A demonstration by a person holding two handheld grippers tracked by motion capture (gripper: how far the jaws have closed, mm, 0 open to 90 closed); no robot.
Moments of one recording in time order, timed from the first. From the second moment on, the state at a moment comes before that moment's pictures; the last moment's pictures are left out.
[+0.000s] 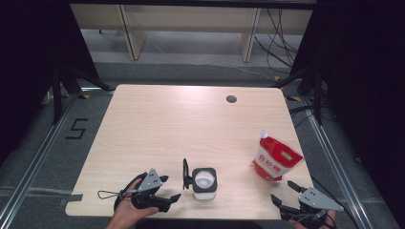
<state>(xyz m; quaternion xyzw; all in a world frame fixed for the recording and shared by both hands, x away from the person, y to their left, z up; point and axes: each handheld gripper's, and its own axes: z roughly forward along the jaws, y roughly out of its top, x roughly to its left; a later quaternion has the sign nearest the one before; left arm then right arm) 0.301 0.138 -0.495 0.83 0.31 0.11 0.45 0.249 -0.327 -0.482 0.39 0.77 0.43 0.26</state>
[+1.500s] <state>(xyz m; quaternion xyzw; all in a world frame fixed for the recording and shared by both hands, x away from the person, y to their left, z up) 0.296 0.126 -0.428 0.82 0.23 0.16 0.49 0.248 -0.322 -0.482 0.38 0.78 0.43 0.26</state>
